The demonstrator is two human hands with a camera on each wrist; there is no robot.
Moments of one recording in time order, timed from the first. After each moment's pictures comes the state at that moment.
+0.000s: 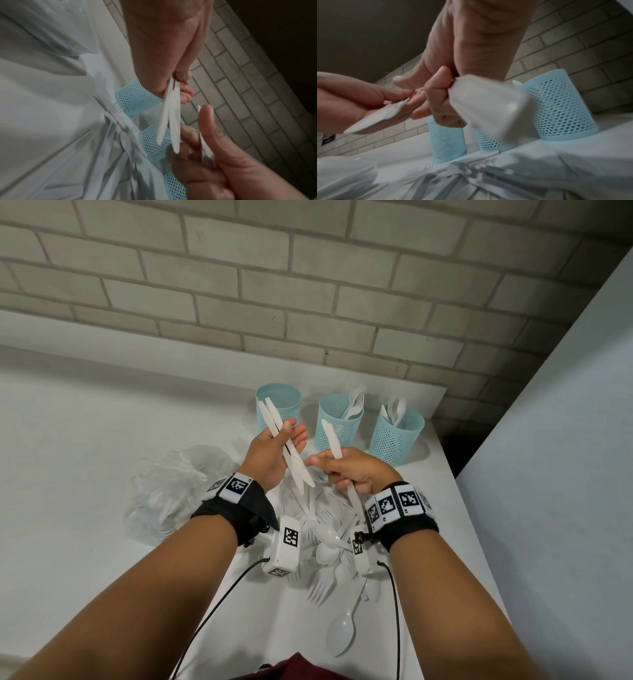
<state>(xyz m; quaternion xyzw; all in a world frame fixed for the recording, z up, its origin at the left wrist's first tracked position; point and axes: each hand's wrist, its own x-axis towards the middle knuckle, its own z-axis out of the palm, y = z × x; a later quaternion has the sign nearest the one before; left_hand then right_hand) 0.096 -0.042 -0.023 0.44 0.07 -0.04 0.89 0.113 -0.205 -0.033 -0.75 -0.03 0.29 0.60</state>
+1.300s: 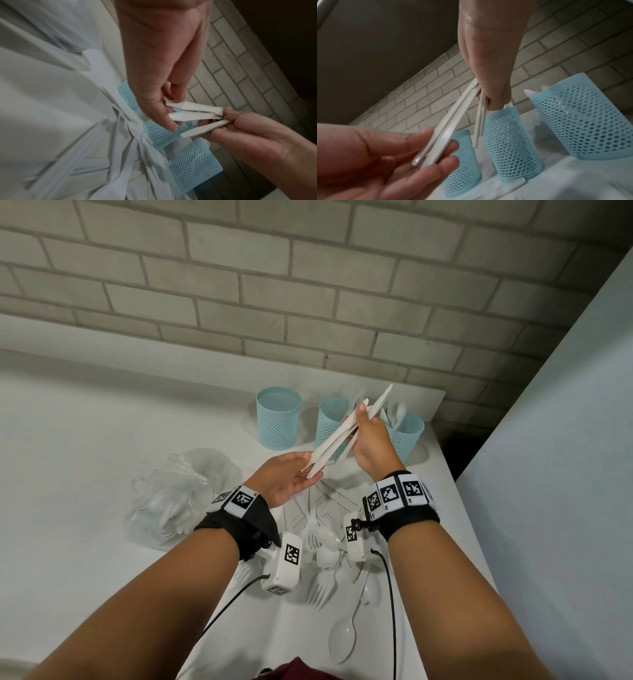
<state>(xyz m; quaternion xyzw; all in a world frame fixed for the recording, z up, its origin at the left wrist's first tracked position) 0.084 -0.049 -0.035 0.48 0.12 -0.20 0.84 0.131 -0.194 0.001 -0.63 0.10 -0.04 0.77</state>
